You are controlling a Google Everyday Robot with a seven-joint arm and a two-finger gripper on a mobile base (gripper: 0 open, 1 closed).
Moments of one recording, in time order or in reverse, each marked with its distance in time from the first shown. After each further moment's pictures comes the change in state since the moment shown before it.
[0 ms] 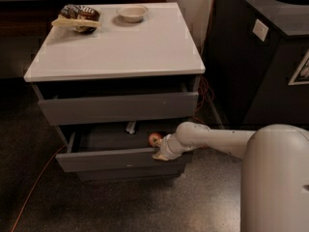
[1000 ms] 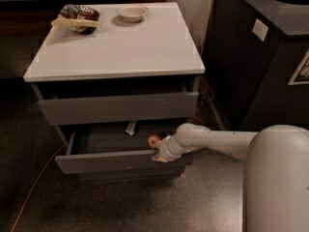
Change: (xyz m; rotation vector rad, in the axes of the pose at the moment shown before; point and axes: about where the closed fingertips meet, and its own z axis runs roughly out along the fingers) arm -0.003 0.010 -0.001 -0.010 -0.006 -0.001
